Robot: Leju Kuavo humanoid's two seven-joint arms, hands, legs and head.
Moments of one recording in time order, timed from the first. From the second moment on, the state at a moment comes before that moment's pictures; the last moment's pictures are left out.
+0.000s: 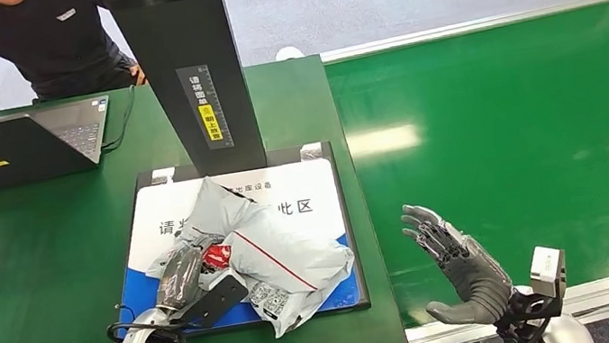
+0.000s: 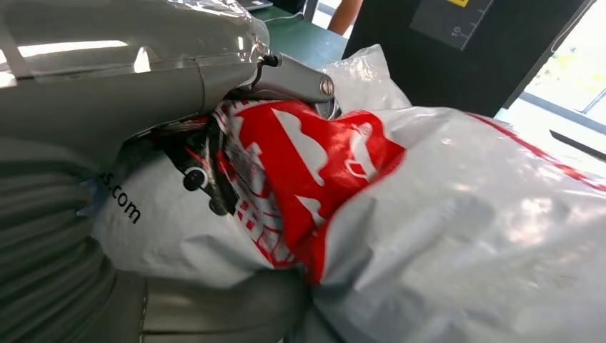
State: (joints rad) left arm -0.06 0.00 -0.14 -1.16 -0.98 -0.01 -0.27; right arm -0.03 -0.06 -0.07 -1.53 -0.02 0.75 -0.46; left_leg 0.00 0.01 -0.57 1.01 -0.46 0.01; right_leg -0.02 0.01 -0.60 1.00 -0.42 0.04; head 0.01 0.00
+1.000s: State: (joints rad) left arm -0.09 0.01 0.14 -1.15 -0.99 0.55 -0.33; right arm 0.01 -0.03 -0.12 -1.55 -0.04 0.72 -0.42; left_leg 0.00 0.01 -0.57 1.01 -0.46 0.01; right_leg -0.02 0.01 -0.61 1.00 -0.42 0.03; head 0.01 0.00
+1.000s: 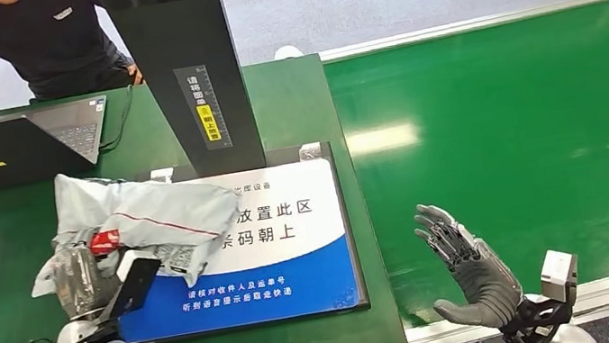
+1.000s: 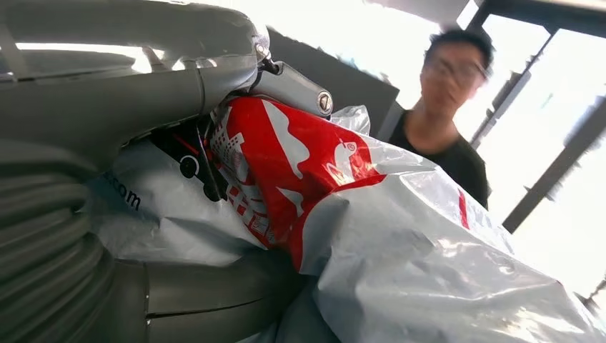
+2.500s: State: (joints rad) left arm -0.22 -0.03 0.72 -1.13 -0.35 0.19 -0.59; right arm 0.06 0.02 -0.19 -1.60 0.02 0.69 -0.45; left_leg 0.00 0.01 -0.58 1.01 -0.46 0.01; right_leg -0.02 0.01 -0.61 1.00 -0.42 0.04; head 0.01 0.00
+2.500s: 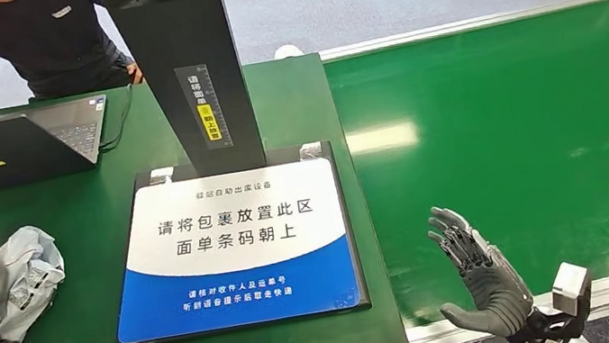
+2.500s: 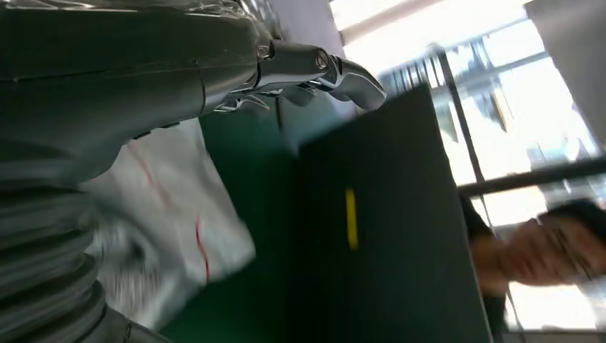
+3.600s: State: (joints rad) left arm -0.06 -0.20 0.09 -1.25 -0.16 -0.18 -0.59; right arm -0.16 0.04 0.01 -1.44 0.19 0.41 -0.48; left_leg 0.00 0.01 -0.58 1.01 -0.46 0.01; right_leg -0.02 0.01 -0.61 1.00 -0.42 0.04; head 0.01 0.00
